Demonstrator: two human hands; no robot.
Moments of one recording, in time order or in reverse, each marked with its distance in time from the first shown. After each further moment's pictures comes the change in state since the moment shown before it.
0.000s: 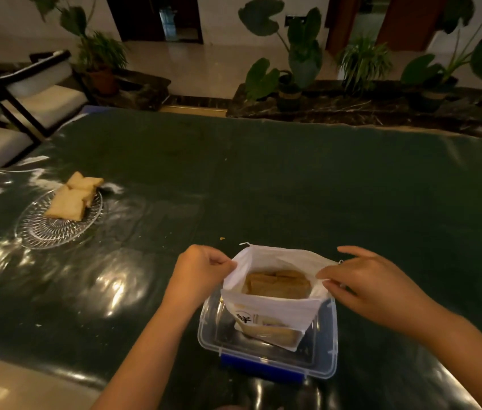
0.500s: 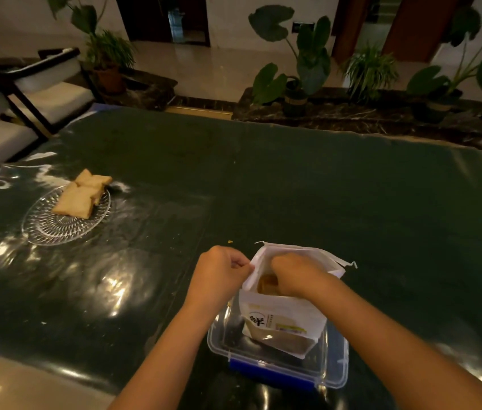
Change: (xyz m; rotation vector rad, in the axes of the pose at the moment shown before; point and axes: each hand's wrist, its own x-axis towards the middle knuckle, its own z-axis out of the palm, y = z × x) left_hand 0.002 0.004 0.000 0.016 -0.024 0.099; right_hand 0.134 -0.062 0.033 0.161 -0.650 0.614
